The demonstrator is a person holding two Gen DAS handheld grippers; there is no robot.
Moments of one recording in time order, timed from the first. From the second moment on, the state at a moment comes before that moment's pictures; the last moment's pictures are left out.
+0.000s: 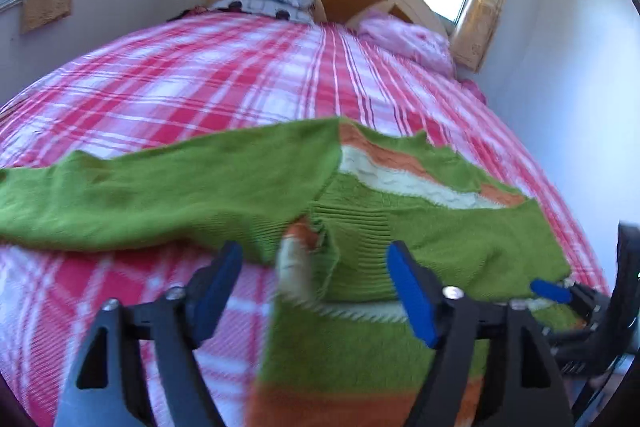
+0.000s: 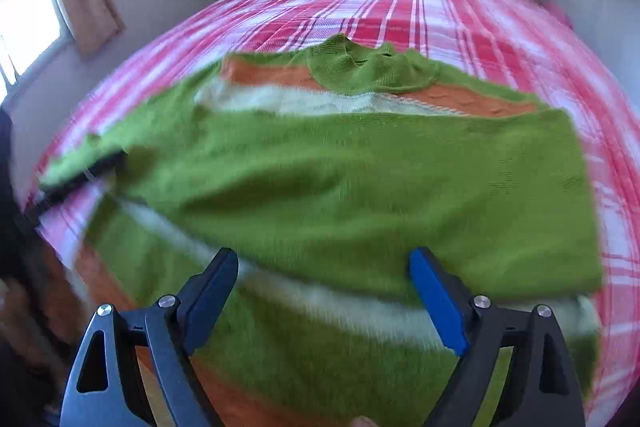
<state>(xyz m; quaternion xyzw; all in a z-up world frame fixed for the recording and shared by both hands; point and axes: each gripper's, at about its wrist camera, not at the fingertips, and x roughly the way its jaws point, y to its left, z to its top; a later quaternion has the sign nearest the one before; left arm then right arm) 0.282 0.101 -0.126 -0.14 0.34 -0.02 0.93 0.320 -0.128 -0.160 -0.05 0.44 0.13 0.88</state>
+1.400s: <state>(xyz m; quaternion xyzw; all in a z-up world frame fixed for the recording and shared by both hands) 0.240 0.383 -0.163 -0.28 0.36 0.25 0.85 0.312 0.009 -0.167 -0.14 0.39 0.26 0.87</state>
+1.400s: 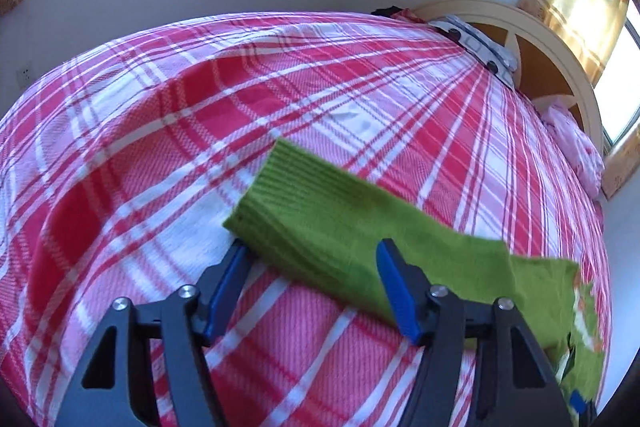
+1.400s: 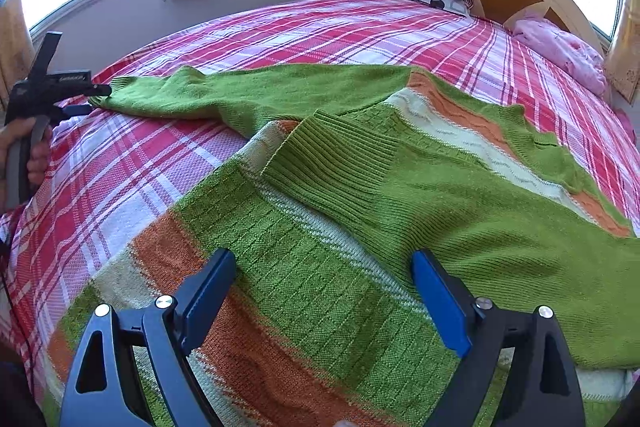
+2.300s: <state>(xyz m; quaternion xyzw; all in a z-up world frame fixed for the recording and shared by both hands) 0.256 0.330 -0.084 -0.23 0.30 0.16 0.91 0.311 0.006 -0.166 -0.13 0.38 0.24 0.88</state>
